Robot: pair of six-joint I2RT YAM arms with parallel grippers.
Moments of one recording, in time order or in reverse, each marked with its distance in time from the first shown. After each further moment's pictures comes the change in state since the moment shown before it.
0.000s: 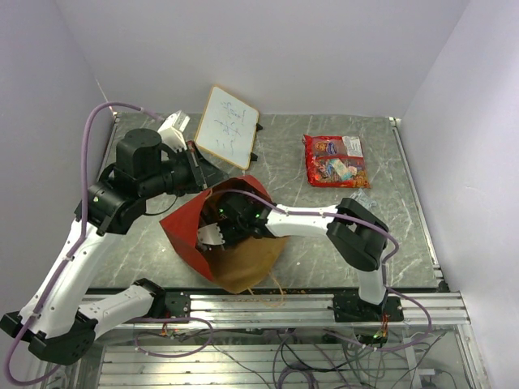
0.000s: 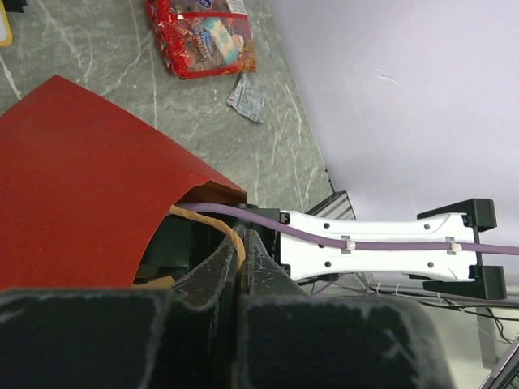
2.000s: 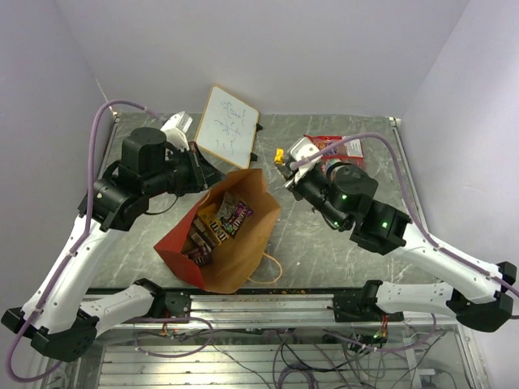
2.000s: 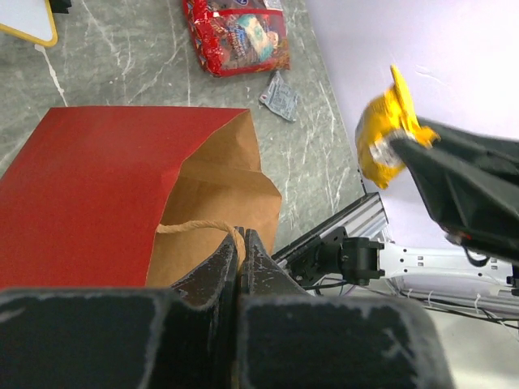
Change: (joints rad) left arm 0.000 0.019 0.005 -0.044 -0.060 0.063; right arm 0.001 -0.903 -0.040 0.006 0.503 0.620
